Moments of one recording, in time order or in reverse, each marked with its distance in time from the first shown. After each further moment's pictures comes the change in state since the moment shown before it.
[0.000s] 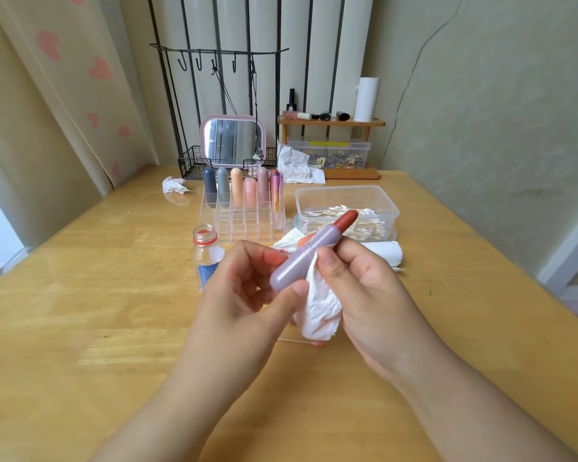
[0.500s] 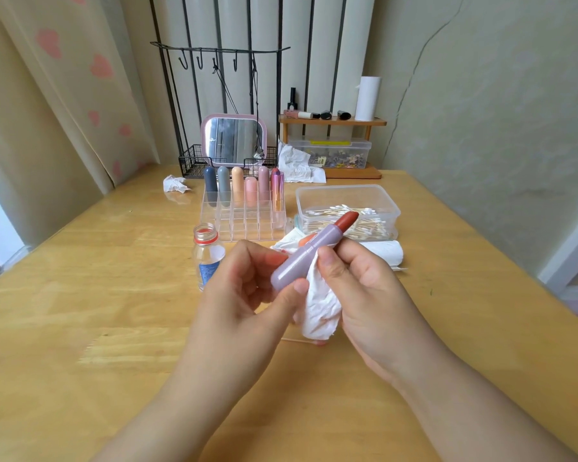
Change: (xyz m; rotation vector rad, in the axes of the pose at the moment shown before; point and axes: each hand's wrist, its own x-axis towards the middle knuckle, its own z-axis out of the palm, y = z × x) left_hand 0.000 0.000 0.000 0.089 0.020 0.038; right_hand 0.002 0.005 -0.002 -0.034 0.004 0.000
